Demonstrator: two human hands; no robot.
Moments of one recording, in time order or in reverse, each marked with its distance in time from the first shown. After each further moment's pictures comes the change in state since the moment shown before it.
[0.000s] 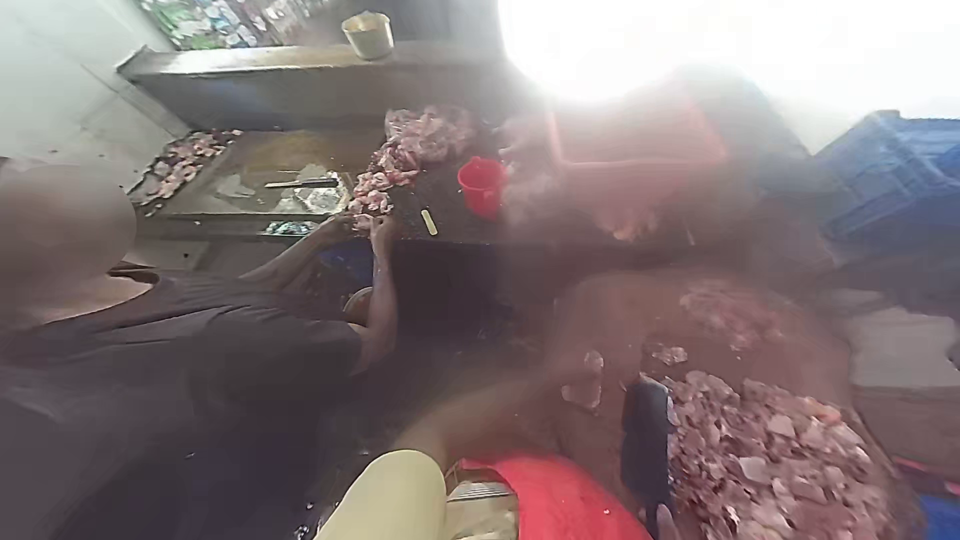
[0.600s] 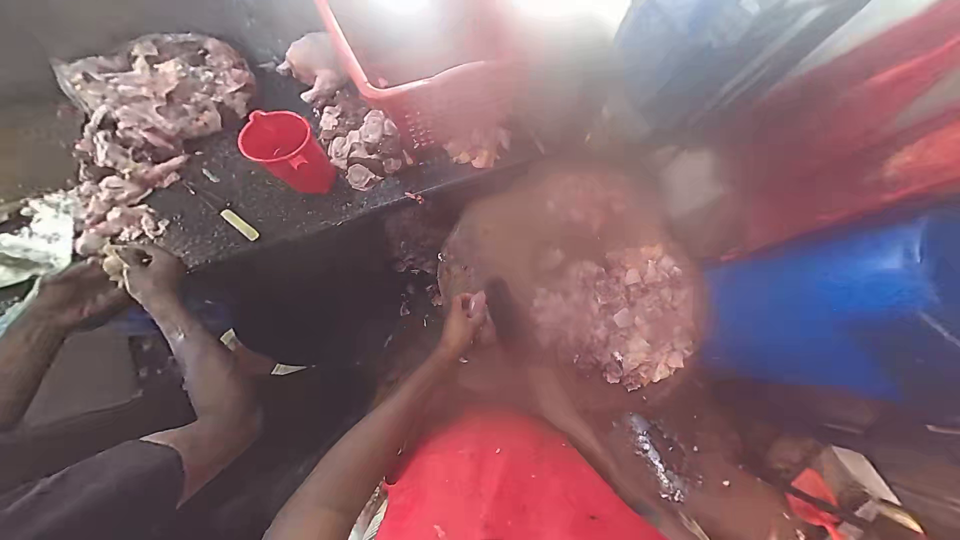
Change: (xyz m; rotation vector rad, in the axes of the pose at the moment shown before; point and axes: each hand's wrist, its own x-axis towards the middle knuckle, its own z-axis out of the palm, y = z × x) left_hand 0.030 -0.062 0.068 -0.652 0.173 -0.110; right_hand 0.035 -0.026 0.041 0.015 -0.302 -0.061
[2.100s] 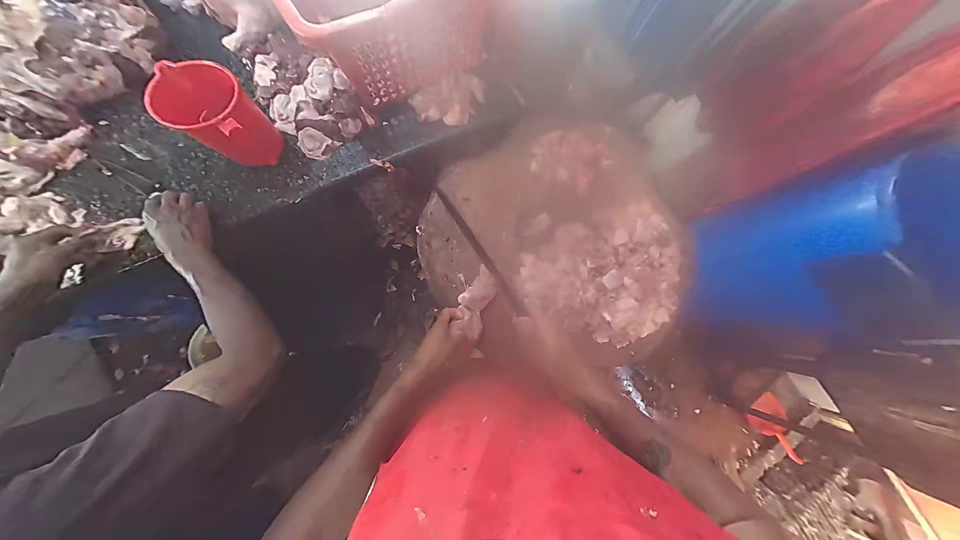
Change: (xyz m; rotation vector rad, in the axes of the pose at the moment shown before) left_hand -0.068 -0.028 -0.026 0.191 -0.291 0.028; right_hand -0.021 -0.092 -0.024 -0.282 0.197 -0.408
